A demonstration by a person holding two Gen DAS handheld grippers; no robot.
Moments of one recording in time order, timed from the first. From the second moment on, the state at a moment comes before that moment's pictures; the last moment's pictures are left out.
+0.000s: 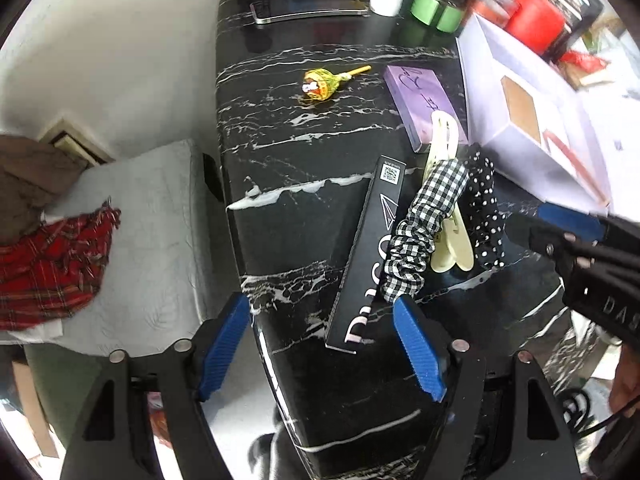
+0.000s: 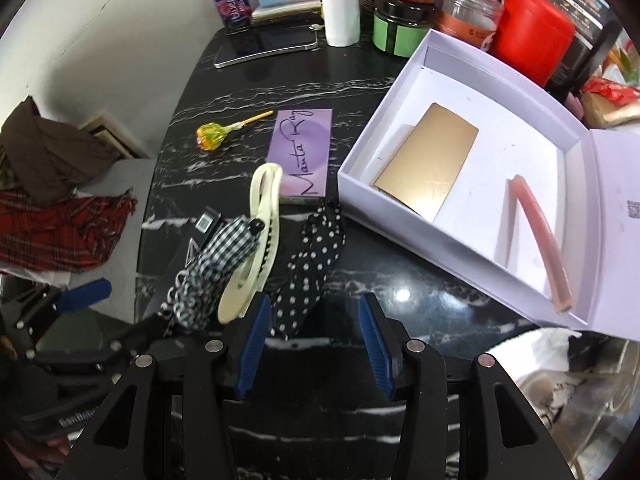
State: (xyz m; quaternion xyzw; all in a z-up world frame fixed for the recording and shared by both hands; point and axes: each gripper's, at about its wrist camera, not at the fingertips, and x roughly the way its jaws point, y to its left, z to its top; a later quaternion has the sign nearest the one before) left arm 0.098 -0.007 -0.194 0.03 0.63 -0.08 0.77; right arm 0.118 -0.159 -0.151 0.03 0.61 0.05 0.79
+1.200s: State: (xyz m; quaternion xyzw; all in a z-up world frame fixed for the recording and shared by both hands) left arm 0.042 -0.011 -0.211 0.05 0.66 -0.18 0.73; right arm 0.060 -0.149 -0.177 0.00 0.66 0.08 0.75
